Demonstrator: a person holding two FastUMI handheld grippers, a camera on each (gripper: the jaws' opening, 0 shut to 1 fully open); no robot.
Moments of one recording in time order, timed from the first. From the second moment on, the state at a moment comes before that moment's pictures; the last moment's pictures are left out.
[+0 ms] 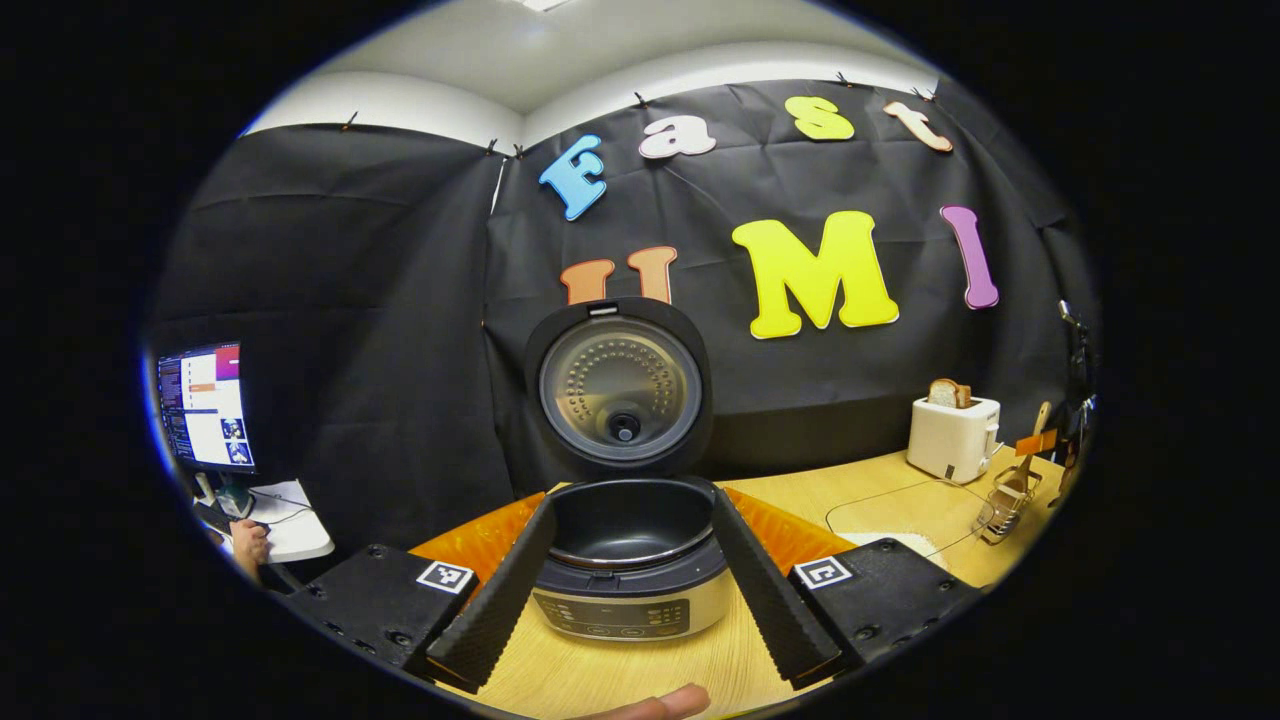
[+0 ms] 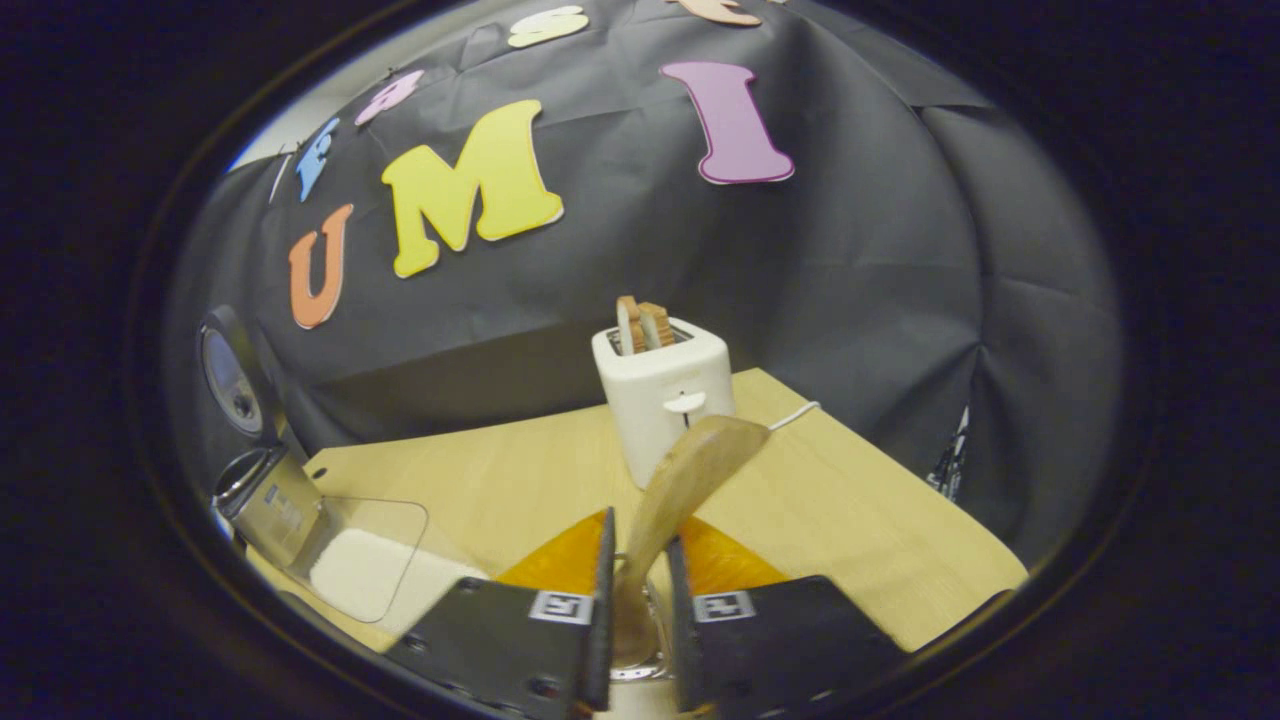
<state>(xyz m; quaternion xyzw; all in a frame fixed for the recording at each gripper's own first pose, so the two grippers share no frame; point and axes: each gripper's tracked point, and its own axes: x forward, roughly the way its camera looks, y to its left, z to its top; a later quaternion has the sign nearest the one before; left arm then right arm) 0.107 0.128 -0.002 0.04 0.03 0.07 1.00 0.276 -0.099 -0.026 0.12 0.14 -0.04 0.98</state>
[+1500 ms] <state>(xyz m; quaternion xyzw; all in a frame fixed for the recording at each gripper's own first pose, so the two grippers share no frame) 0.075 0.180 -0.022 0.03 0.01 0.04 1.00 0.224 0.108 0.104 -0.02 -0.02 0.03 1.00</state>
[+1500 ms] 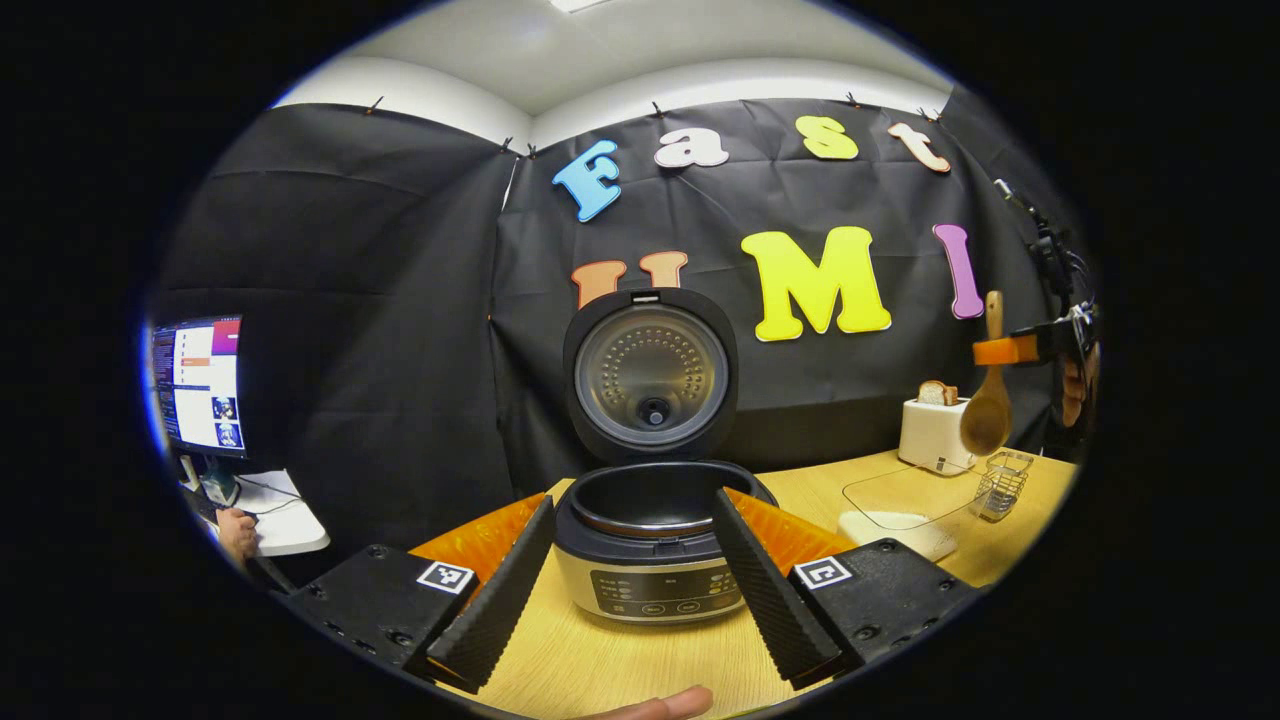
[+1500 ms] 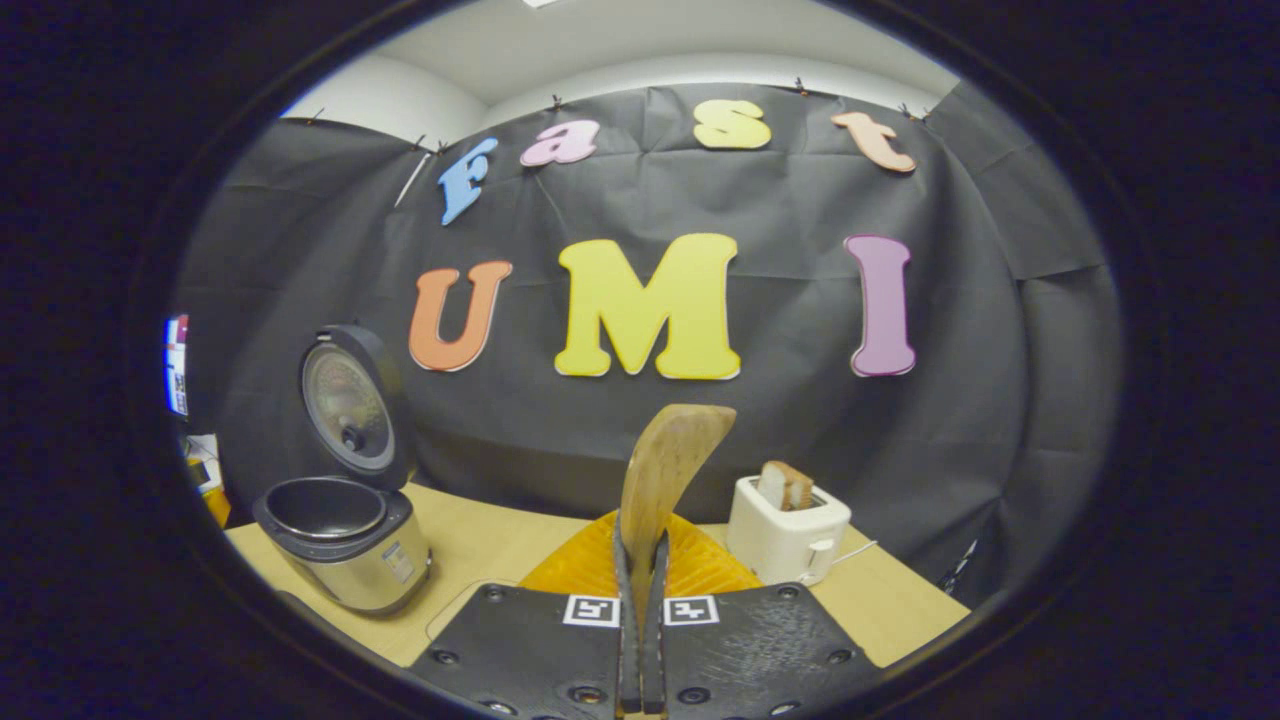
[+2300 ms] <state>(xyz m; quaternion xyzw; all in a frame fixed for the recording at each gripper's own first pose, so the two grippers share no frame) 0.071 0.180 -0.029 -0.02 0.01 -0.02 1.00 0.279 0.124 -0.004 -0.08 0.03 -0.14 0.99</state>
